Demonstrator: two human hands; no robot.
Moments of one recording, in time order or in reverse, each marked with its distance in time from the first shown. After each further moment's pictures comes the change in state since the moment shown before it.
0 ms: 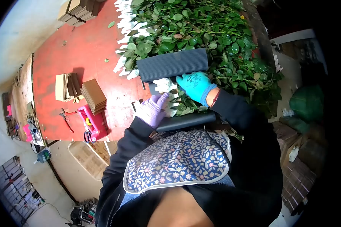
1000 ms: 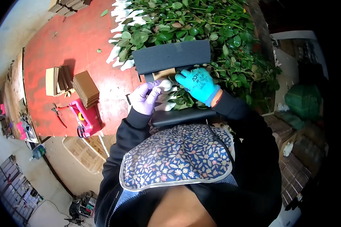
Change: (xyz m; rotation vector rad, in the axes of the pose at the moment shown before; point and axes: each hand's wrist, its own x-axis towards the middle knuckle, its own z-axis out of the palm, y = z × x) left_hand 0.001 -0.010 0.027 -1.190 0.377 -0.229; right_hand -0.022 -0.011 0.004 0.085 0.184 -0.017
